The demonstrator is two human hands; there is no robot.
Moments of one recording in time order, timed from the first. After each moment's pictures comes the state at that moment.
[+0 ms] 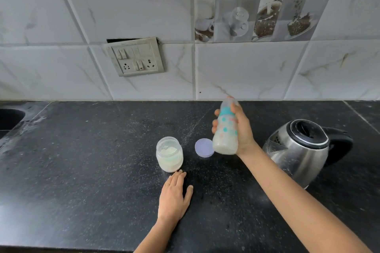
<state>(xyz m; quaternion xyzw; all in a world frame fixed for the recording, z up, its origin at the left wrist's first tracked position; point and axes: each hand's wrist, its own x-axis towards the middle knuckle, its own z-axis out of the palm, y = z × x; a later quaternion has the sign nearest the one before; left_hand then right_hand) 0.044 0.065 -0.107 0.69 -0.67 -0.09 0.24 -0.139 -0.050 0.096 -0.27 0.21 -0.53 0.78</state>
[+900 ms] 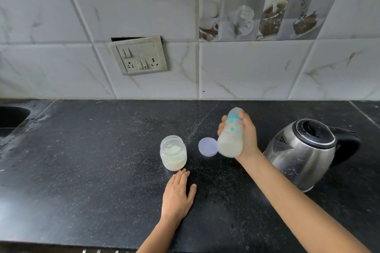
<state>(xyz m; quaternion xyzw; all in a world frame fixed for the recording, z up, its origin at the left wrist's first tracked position) 0.044 0.065 -0.102 0.68 -0.68 -0.10 0.25 -0.138 -0.039 0.081 -0.15 0.26 -0.54 0.79</state>
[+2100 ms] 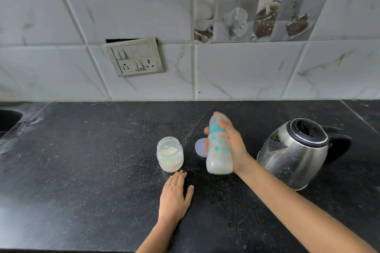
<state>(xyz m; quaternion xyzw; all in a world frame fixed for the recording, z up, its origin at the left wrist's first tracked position) 0.045 0.067 -0.102 0.69 -0.67 -0.11 0.24 -0.126 -0.018 0.078 -0.28 0.27 -0.46 0.80</state>
